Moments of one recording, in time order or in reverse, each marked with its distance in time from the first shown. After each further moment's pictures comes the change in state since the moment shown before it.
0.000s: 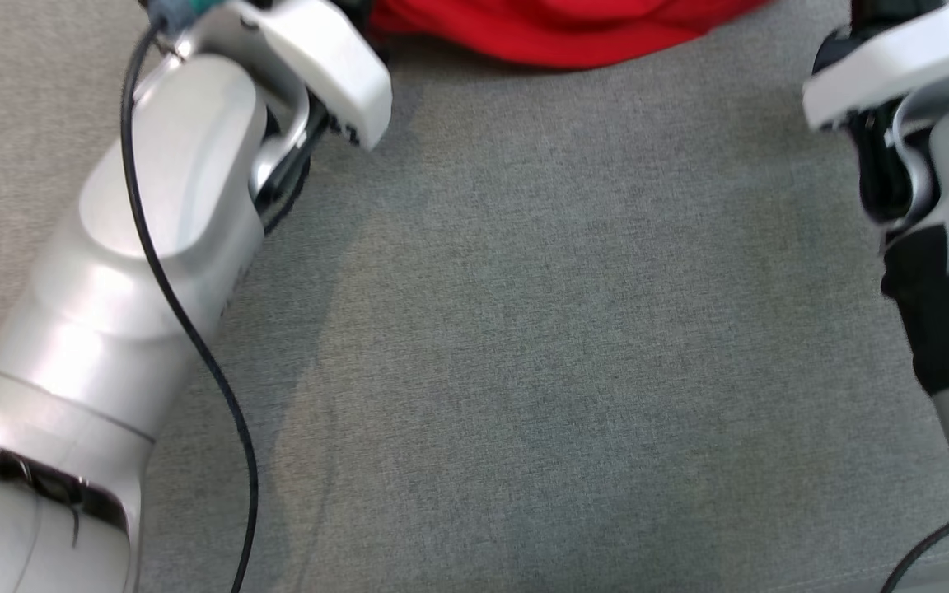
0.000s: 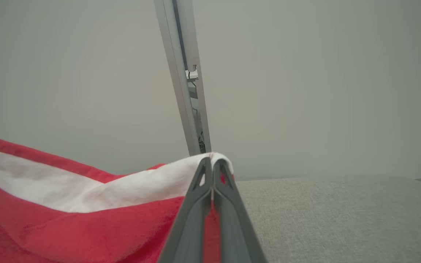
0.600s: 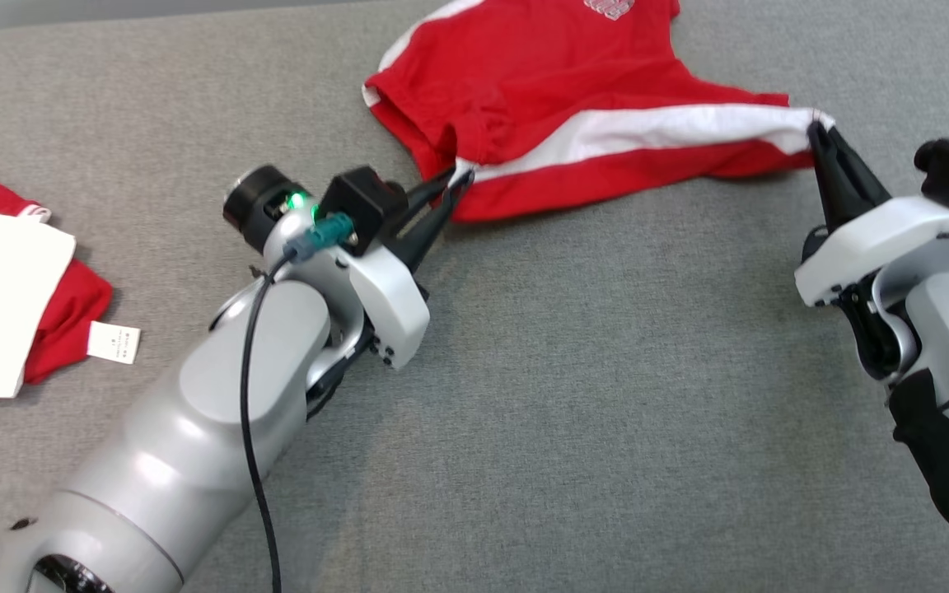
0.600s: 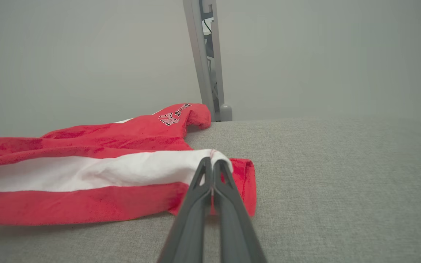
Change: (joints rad) left arm 0.267 0.028 -0.264 -0.021 -0.107 0.000 0.000; right arm 0.229 -0.104 0.203 0.078 0.169 0.000 0.000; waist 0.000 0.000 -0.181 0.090
